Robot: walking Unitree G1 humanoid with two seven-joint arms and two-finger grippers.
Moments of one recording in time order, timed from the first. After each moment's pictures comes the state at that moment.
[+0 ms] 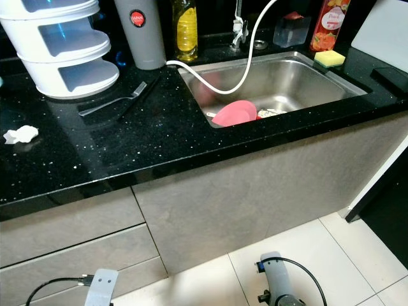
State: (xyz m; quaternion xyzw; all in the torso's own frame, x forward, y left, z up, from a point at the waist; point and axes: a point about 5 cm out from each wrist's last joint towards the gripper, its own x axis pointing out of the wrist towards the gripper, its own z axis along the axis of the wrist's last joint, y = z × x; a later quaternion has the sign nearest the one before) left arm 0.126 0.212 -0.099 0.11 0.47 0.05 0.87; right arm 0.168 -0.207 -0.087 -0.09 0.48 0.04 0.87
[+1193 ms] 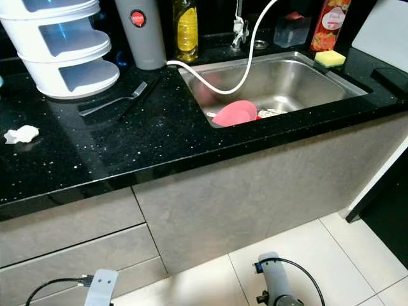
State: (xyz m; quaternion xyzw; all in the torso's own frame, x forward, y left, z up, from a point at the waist) left arm 0.125 0.212 -0.099 0.10 0.47 0.05 0.88; right arm 0.168 -0.204 -0.088 -0.10 0.48 0.05 0.87
